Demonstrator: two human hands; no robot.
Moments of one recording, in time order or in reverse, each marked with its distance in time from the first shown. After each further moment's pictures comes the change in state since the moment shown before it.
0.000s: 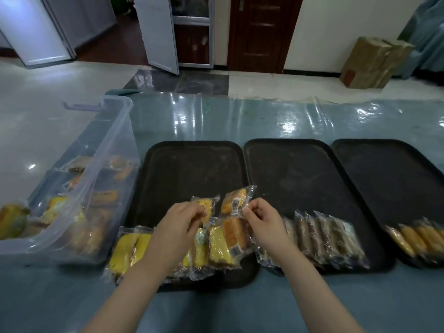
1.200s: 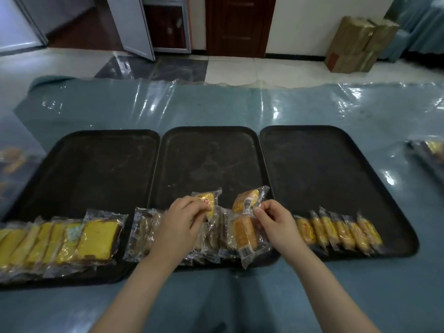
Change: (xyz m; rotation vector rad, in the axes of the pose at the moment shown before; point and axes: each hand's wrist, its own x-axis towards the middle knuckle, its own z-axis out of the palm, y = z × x) left_hand 0.073 0.262 0.215 -0.090 0.057 -0.004; right_hand 0.019 0.137 -0.335 0.050 0.014 0.057
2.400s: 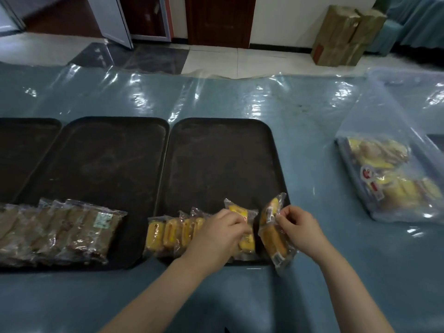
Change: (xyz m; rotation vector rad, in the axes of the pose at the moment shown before) left_hand 0.077 0.286 0.313 0.092 -0.216 0.353; right_hand 0.065 0.130 -0.398 -0.372 0.031 0.065
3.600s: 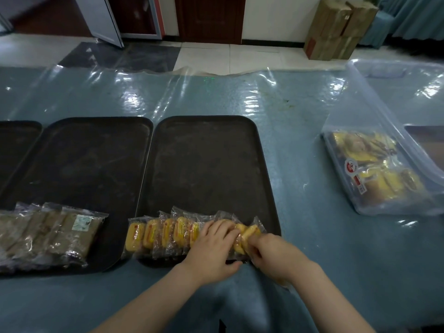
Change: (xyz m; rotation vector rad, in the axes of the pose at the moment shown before) left_hand -0.001 0.001 0.078 0.252 -0.297 -0.124; right_hand -0.020 0.028 0.009 -0.691 -0.443 -0.351
